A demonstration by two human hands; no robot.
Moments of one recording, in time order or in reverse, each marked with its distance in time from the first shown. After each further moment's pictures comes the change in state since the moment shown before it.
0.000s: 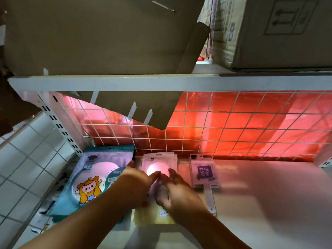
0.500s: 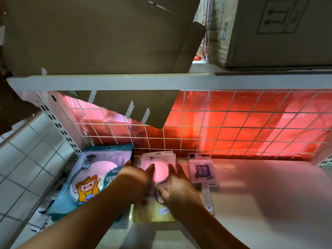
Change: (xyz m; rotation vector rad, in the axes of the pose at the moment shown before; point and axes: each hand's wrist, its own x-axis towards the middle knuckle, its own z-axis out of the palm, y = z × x) left_hand 0.013 0.002 0.008 -0.173 -0.041 -0.157; right_hand 0.008 -0.001 0.001 0.080 0.069 0.151
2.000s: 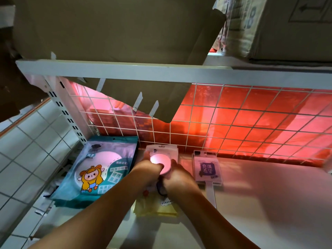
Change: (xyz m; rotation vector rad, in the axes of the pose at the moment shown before) left_hand 0.051 0.016 0.016 -1.006 -0.021 -0.515; right_hand 0.039 -0.022 -0.001 -0.001 -0.179 0.228
